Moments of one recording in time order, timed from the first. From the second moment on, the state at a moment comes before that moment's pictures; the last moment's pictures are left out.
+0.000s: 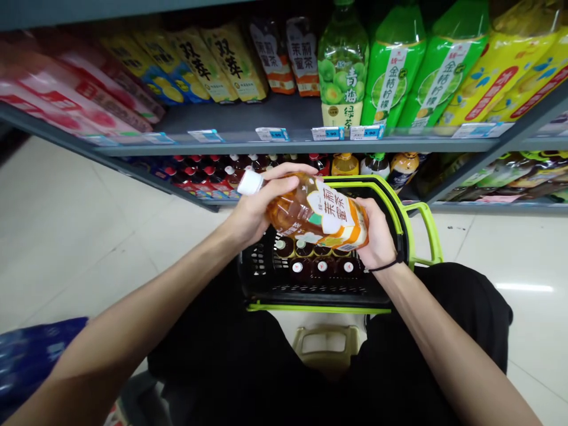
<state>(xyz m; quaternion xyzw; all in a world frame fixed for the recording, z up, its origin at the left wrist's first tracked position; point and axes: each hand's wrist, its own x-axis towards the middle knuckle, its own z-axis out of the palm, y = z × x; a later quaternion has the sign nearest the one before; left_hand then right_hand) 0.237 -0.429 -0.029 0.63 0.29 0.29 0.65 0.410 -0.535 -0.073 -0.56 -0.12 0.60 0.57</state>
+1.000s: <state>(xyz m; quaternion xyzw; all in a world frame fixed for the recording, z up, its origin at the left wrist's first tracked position) 0.233 -0.437 -0.031 0.65 0.21 0.23 0.69 0.359 -0.547 -0.122 -0.50 0.11 0.66 0.55</state>
